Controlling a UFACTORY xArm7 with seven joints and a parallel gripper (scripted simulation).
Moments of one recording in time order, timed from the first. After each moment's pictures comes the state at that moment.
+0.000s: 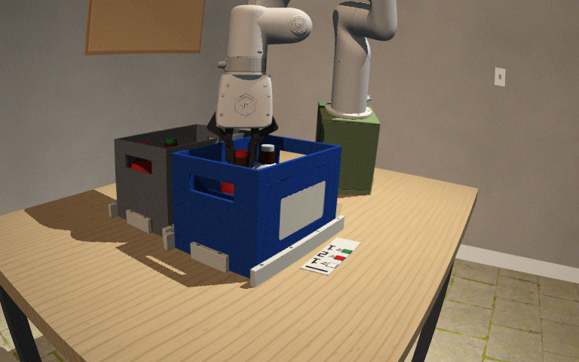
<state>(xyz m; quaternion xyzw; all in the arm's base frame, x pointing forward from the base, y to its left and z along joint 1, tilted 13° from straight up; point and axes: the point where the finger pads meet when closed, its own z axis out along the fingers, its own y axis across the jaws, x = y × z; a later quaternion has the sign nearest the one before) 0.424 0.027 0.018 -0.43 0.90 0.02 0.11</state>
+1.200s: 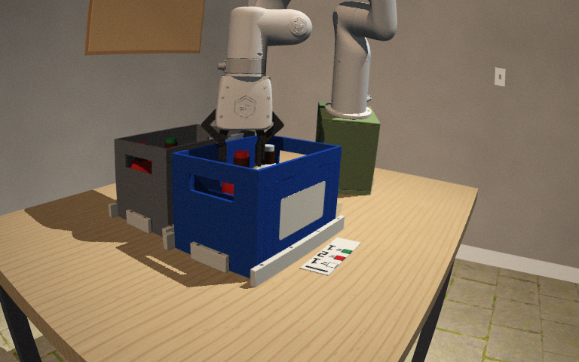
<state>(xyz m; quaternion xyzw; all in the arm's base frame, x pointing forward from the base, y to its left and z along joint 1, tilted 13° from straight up) 0.425 0.027 0.015 -0.43 0.90 0.02 0.11</state>
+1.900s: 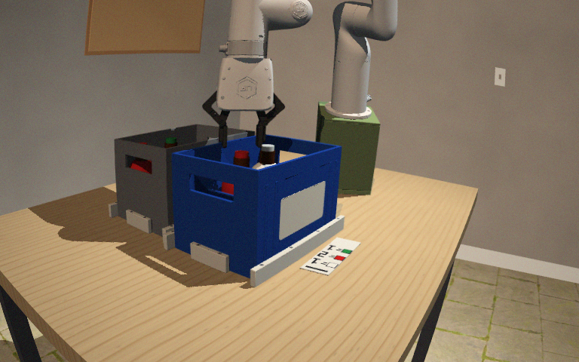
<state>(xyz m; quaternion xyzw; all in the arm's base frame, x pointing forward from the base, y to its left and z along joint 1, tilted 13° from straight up) 0.419 0.023 0.048 -0.43 0.90 0.02 0.11</state>
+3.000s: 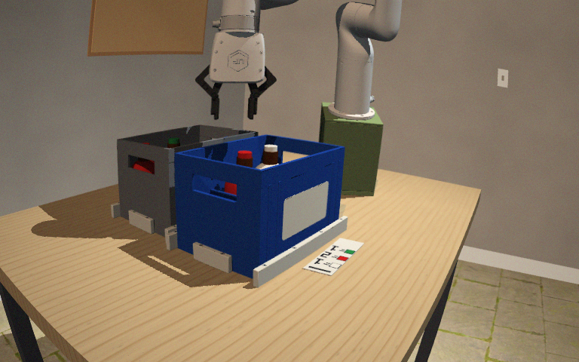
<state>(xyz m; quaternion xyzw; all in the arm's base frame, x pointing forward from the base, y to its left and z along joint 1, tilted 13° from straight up) 0.419 -0.007 0.096 -0.43 0.90 0.02 0.11</state>
